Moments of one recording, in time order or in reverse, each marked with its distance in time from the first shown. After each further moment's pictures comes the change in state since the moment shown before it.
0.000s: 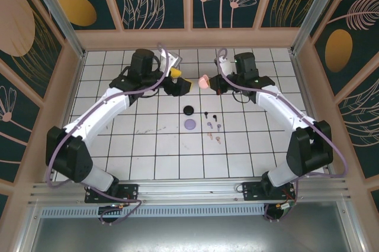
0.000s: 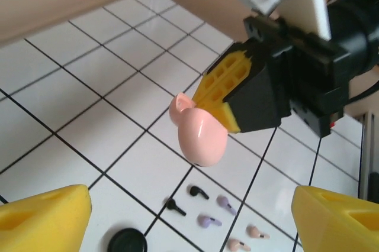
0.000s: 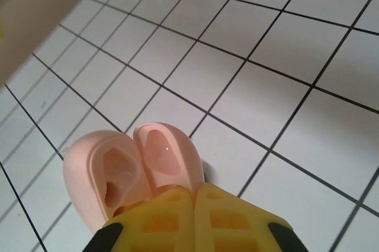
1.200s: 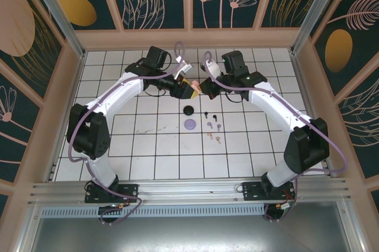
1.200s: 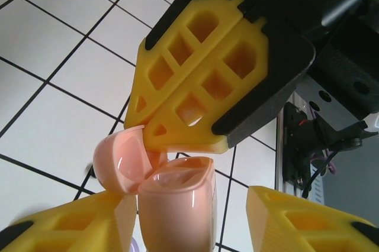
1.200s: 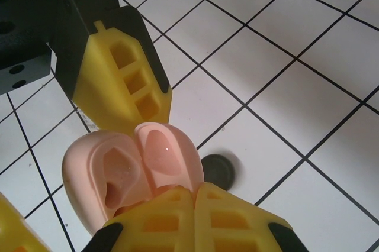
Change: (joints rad) left arm 0.006 0.249 0.214 -0.311 0.321 0.171; right arm 0.108 0.038 0.111 -0.142 0.003 -0.142
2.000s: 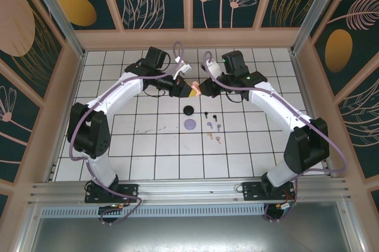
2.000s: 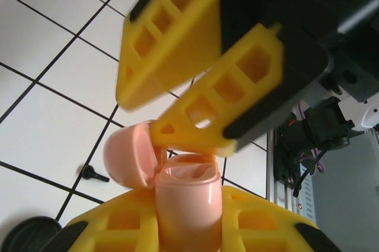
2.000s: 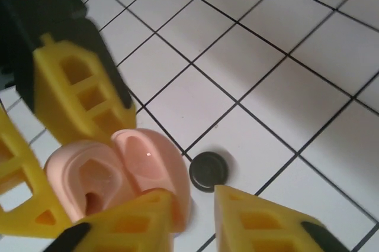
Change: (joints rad) left arm 0.012 0.008 -0.029 0.035 0.049 -0.010; right arm -0.003 0.000 0.002 -0.002 0.036 0.017
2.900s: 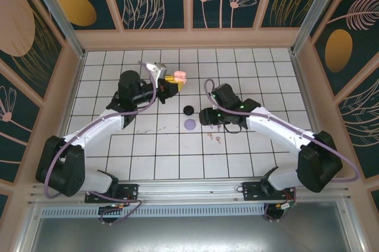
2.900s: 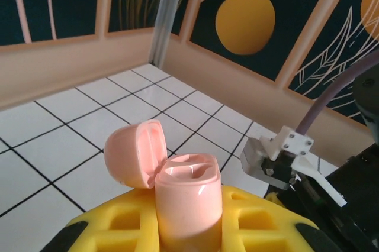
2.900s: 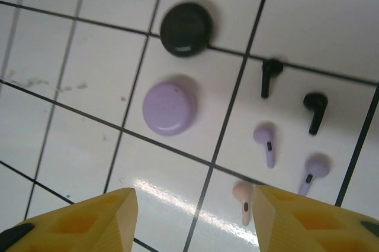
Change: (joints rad) left arm 0.032 -0.441 -0.709 1.069 -0.348 -0.377; right arm 0.214 -0.171 -0.362 -0.034 0.350 0.577
